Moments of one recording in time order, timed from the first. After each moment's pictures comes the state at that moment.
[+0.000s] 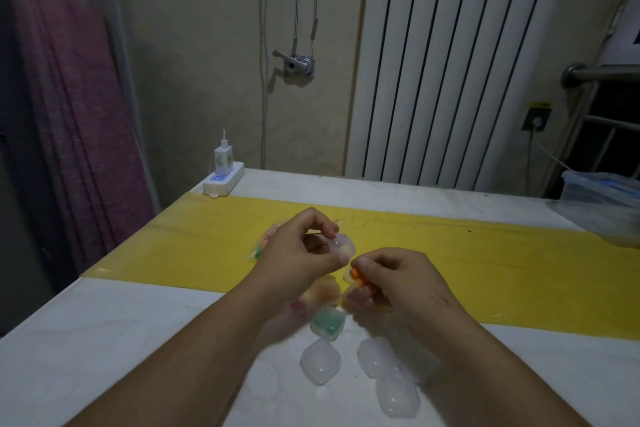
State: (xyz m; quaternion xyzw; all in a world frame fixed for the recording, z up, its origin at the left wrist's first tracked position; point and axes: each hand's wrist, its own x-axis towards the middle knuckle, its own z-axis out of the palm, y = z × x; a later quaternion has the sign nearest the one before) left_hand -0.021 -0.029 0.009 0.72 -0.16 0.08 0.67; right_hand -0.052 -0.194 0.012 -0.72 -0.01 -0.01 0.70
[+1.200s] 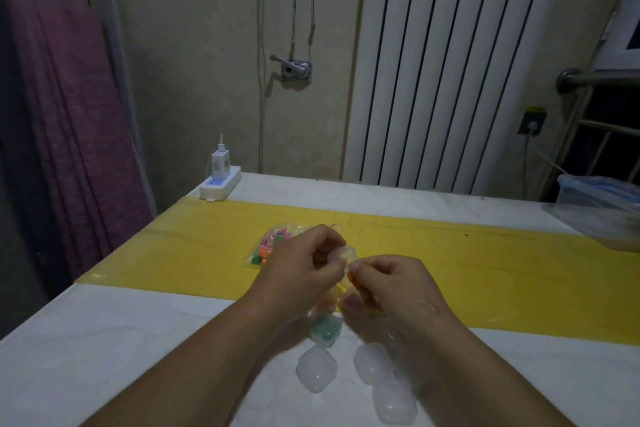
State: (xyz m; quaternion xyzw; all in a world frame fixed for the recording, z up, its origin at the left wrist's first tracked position) left_hand -0.015 -0.036 -0.001 0.81 -0.21 0.17 0.52; right_hand -0.046 -0.190 0.006 -0.74 -0.01 -0.04 0.67
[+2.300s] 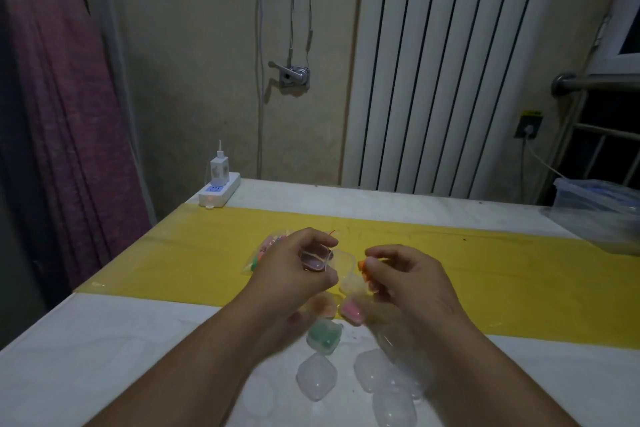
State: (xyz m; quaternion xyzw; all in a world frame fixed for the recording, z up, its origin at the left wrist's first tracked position) left_hand -0.019 -0.029 0.008 0.80 -0.14 0.12 0.57; right_hand -0.046 -0.204 0.021 -0.73 0.01 -0.09 0.68
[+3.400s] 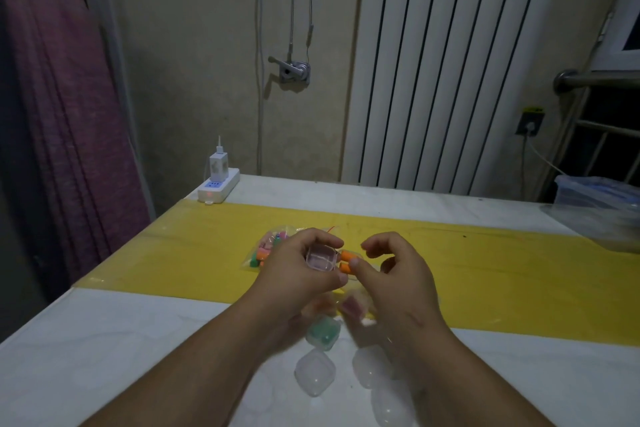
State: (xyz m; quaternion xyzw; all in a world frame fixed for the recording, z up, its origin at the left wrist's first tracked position) left_hand -0.022 -0.036 0.006 0.75 -0.12 0.06 0.65; right_hand -0.044 -0.188 0.008 -0.81 -0.03 -0.24 0.53
